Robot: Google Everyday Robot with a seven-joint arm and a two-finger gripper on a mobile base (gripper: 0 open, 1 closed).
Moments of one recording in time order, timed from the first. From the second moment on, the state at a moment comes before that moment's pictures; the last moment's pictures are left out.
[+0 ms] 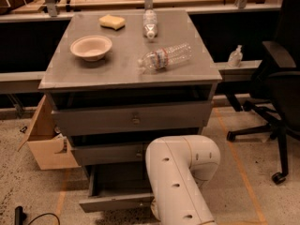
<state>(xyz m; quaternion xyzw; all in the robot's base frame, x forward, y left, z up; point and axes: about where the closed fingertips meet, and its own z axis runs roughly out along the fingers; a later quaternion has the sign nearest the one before) 0.522 -0.026 0.138 -0.65 0.68 -0.06 0.32</state>
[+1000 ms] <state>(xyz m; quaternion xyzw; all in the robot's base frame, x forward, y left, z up) 0.538 -0.024 0.136 -0.65 0.67 -0.08 0.34</state>
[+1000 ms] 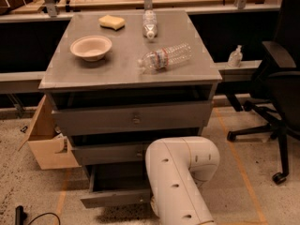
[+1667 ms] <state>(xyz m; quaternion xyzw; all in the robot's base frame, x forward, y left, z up) 0.554 -0.028 0.137 -0.65 0.67 -0.09 0.35</state>
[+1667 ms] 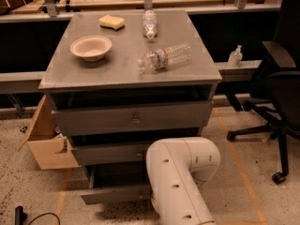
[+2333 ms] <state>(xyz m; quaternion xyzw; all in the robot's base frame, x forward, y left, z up) 0.564 -0.030 0.137 -0.64 0.66 -0.10 0.37</state>
